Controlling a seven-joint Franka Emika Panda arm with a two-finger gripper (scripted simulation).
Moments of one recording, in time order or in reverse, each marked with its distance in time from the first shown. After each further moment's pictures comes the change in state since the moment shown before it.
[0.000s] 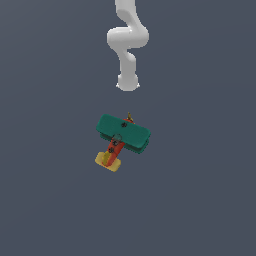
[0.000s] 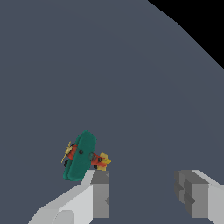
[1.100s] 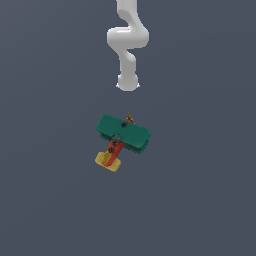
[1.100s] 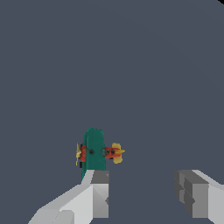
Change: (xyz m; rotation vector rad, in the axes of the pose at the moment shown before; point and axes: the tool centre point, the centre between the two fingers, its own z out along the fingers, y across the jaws) arm 0.039 -0.004 0.070 0.016 -0.202 0.289
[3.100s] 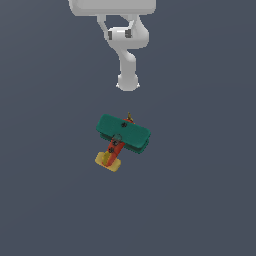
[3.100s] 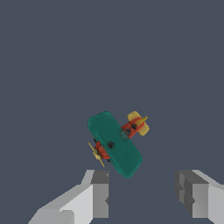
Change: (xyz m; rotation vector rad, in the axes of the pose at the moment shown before) arm 0.000 -0.023 0.188 0.018 -0.347 0.576
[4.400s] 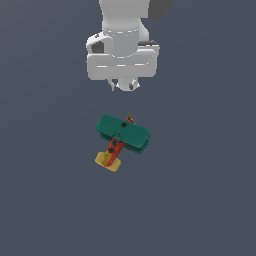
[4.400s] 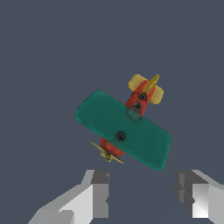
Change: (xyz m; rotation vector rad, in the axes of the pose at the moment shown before) arm -0.020 -0.010 0.141 0.014 -0.211 0.383
